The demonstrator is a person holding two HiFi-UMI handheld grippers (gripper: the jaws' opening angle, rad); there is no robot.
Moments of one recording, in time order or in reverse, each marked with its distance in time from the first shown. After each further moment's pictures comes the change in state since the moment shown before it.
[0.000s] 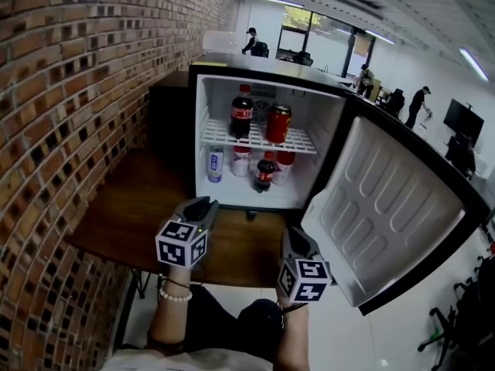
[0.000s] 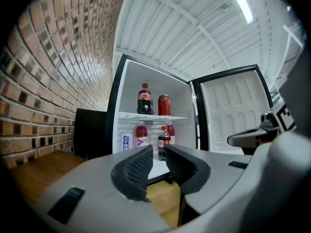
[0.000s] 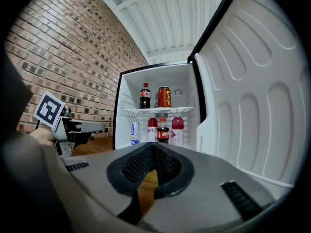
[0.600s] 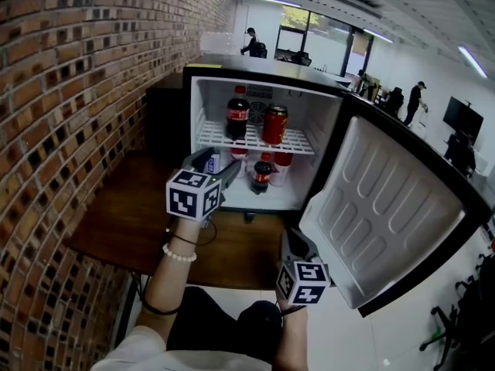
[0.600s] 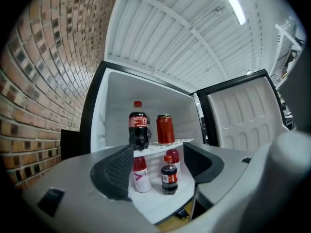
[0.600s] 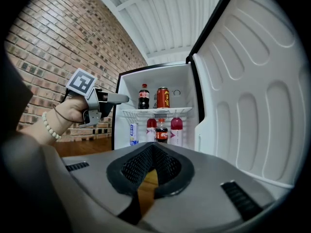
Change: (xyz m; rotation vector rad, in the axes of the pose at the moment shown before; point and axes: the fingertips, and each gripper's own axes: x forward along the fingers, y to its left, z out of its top) left arm 0.075 0.003 0.102 0.070 -0.079 -0.049; right arm -0.001 -0.005 0.001 0.007 -0.010 -0.006
